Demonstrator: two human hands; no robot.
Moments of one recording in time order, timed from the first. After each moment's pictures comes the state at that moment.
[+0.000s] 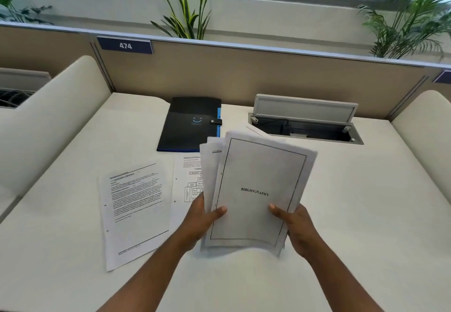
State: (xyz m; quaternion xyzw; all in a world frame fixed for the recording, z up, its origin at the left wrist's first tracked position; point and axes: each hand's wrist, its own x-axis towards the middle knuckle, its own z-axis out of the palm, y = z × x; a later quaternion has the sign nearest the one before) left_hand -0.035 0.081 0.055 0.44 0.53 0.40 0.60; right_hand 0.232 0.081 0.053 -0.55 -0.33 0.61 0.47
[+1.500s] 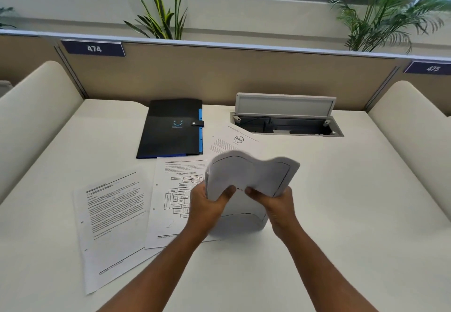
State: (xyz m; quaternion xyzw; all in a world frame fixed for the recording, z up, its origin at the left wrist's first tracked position) left_hand 0.025 0.102 0.115 0.48 0.53 0.55 0.43; right_hand 0.209 0.104 0.097 -0.51 -0.41 0.49 0.58
